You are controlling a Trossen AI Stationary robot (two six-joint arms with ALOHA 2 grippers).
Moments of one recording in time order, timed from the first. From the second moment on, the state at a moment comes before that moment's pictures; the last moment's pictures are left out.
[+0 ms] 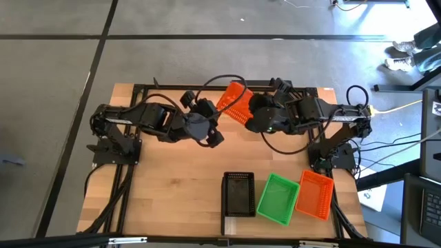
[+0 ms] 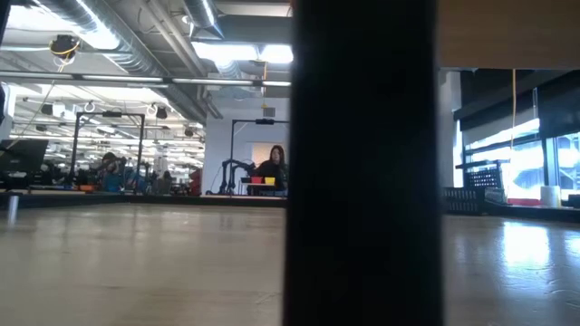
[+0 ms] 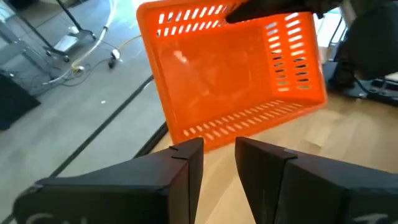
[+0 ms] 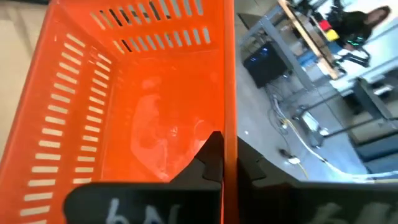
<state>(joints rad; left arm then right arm) -0.23 1.71 2.11 -1.05 -0.85 -0.34 0.17 1.63 1.97 -1.26 0.98 0.16</state>
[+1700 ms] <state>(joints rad) -0.14 1.55 2.11 -1.31 -0.80 -0.31 0.43 1.24 1.65 -1.57 -0.61 0.12</state>
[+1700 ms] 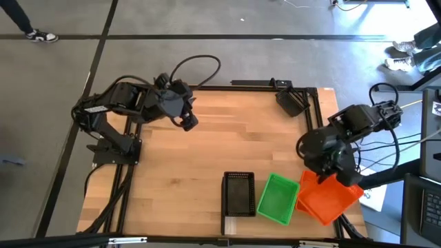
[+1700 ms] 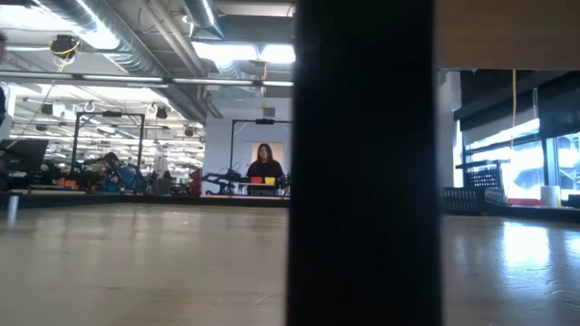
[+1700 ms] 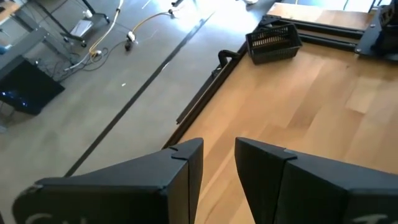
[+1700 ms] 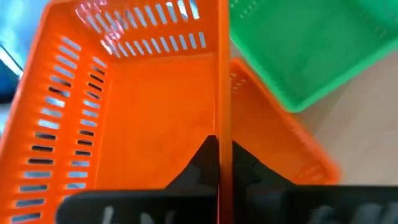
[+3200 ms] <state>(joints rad) -0.08 1.55 2.11 -1.22 -0.80 -0.39 0.46 1.23 1.43 -1.40 -0.47 -0.54</state>
